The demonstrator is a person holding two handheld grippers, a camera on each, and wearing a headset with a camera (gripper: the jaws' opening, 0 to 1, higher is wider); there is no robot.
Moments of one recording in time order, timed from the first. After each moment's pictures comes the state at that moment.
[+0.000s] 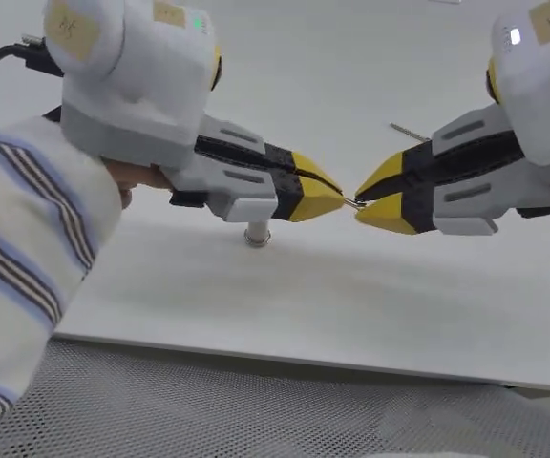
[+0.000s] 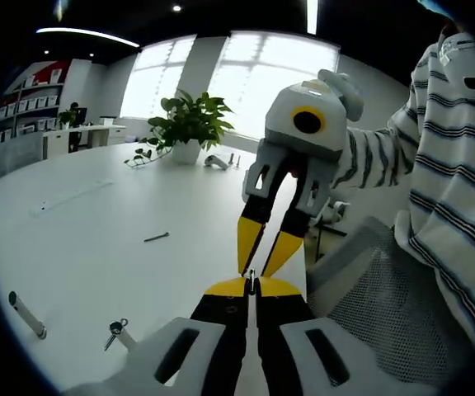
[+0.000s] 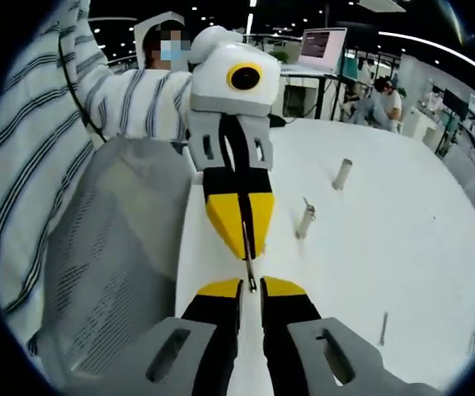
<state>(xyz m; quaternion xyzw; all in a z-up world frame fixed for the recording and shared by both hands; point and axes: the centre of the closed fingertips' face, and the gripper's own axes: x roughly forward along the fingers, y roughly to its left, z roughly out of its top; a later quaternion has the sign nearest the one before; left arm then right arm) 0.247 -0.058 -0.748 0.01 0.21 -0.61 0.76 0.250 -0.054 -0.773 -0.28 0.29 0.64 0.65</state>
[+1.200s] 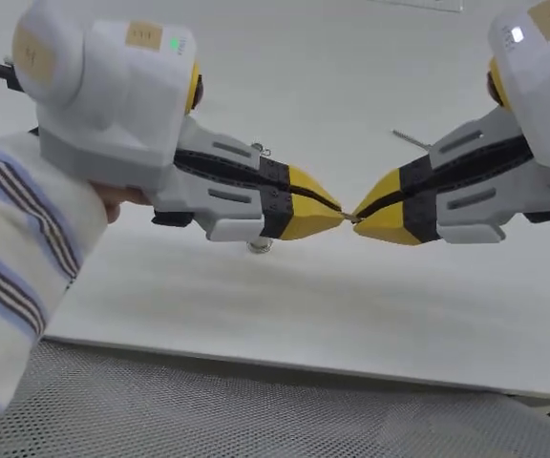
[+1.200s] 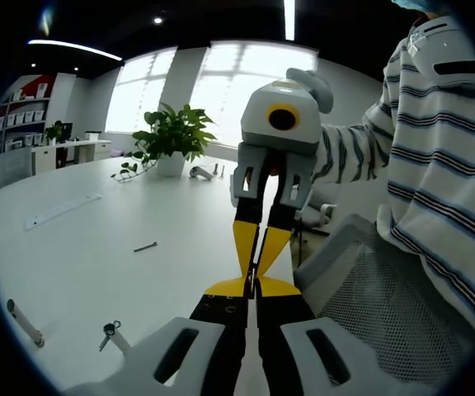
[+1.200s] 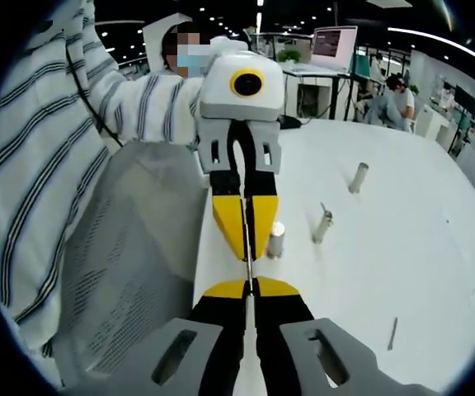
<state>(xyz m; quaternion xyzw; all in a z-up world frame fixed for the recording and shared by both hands) 0.235 -0.053 -0.743 0.00 0.18 -0.64 0.75 0.233 -0.049 -0.763 -0.28 0.31 0.67 0.62</state>
